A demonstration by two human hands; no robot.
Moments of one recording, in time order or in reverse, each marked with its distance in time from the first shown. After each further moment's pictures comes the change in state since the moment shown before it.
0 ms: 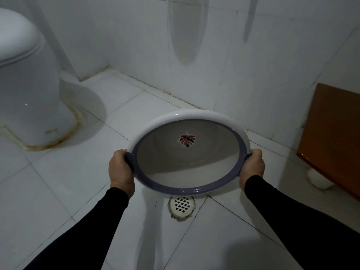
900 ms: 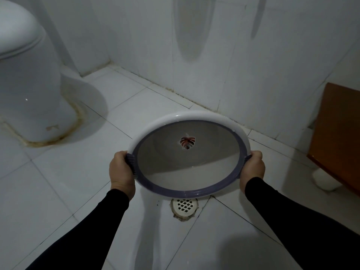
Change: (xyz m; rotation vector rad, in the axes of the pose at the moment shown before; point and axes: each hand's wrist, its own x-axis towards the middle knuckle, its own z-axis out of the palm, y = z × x) left_hand 0.007 -0.008 -0.008 0.042 0.012 -0.030; right_hand 0.000 0.008 0.010 0.053 -0.003 0.188
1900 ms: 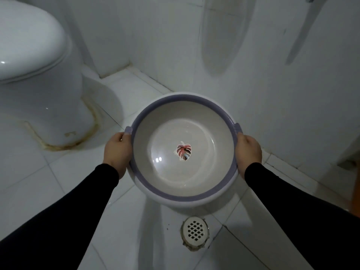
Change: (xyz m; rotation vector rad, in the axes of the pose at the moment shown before) left_hand 0.089 0.092 0.021 0.453 -0.104 0.210; right_hand 0.010 -0.101 0.103 -0.291 -0.237 -0.297
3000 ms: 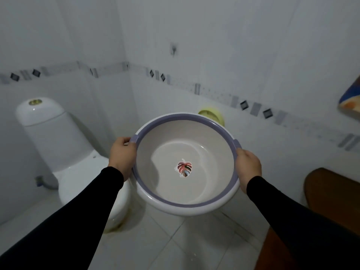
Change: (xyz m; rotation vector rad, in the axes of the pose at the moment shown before) left_hand -0.046 0.643 -0.242 -0.094 -0.048 0.115; right_hand -0.145 -0.602 -0.222 0.210 -0.001 -0.023
